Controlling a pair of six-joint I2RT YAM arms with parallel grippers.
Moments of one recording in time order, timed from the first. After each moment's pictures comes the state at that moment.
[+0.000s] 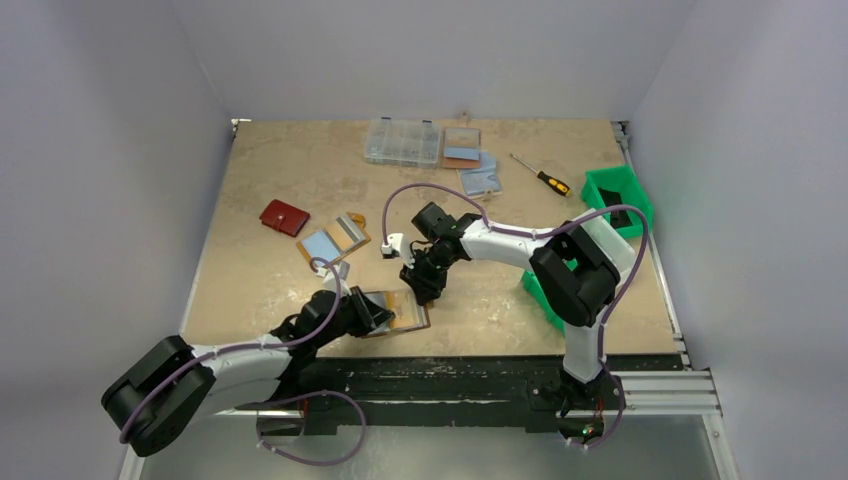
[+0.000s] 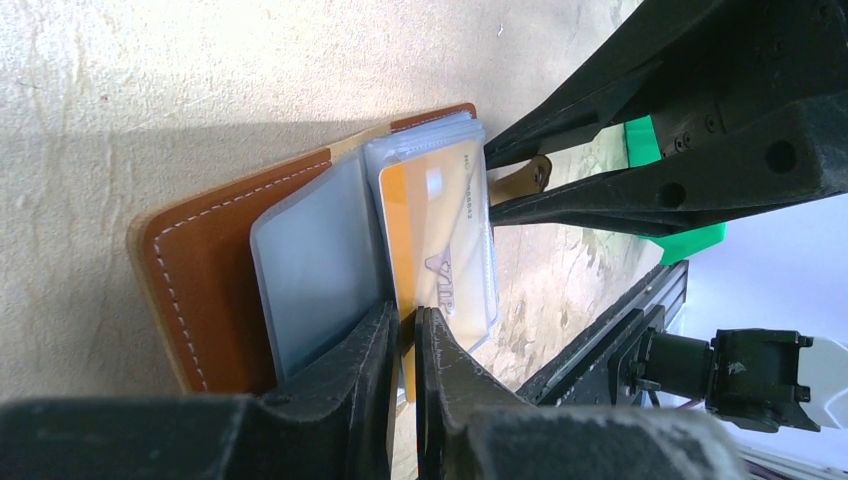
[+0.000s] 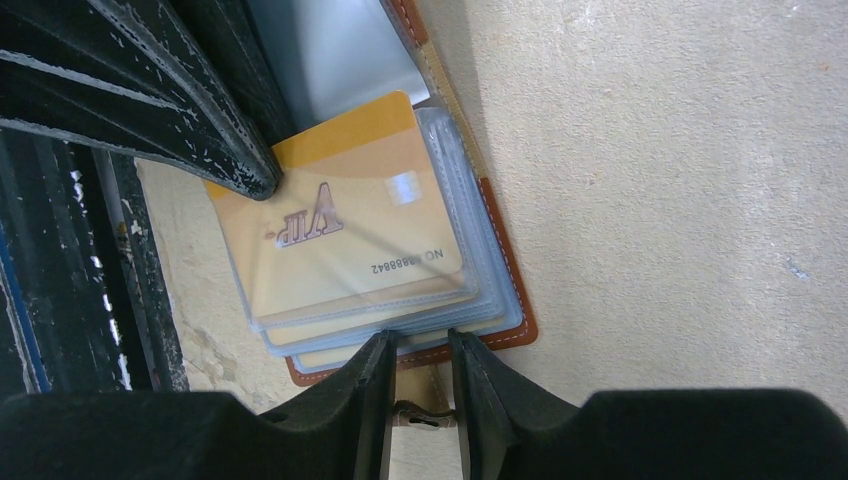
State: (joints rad) left arm -0.73 1.03 0.01 0.53 0.05 -1.04; right arm 0.79 1.93 1.26 -0.55 -0.52 -0.46
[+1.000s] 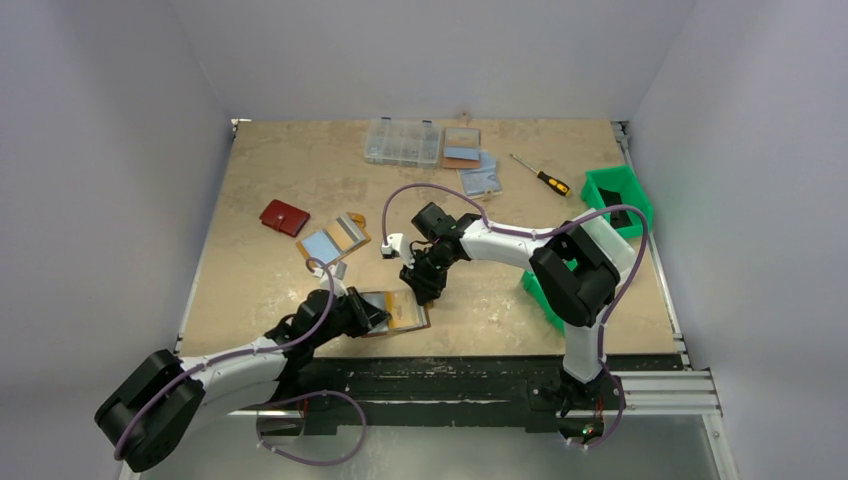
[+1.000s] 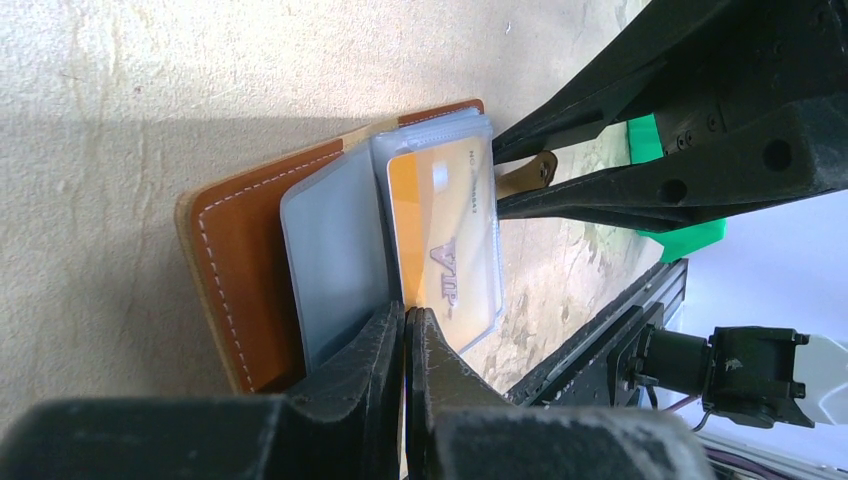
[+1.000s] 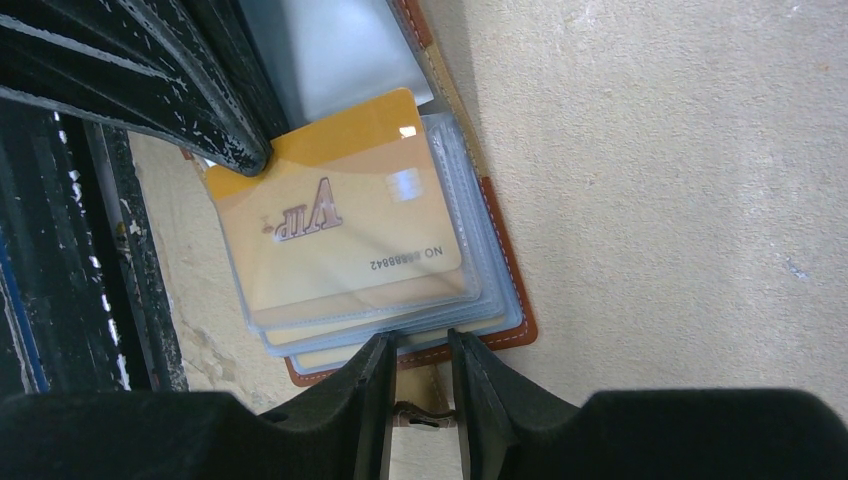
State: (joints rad) left arm -0.69 0.95 0.01 0.44 0.08 -1.04; right arm 0.79 1.93 1.26 -0.55 -0.51 -0.46
